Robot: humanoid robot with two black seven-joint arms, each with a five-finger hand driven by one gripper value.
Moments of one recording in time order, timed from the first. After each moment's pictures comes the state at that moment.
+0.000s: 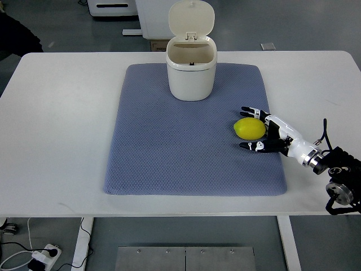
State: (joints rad) left arm -0.02 0.00 -0.11 -0.26 -0.07 0.19 -0.41; right arm 0.70 -0.40 0.26 0.81 -0.53 0.22 0.61
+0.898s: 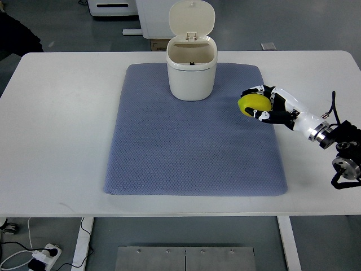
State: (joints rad) left arm -0.02 0.00 -0.11 -0.26 -0.07 0.19 -0.41; right arm 0.84 -0.45 0.27 0.80 -0.51 0.22 0.61
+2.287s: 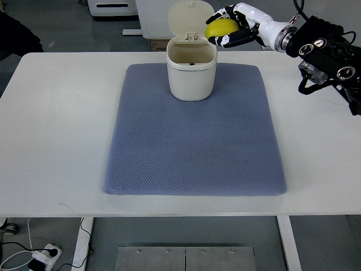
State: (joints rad) left arm -0.02 0.00 -0.11 -0.26 -0.07 0.19 -0.41; right arm 1.38 -0.18 0.01 0.55 -0.49 0.15 0.24
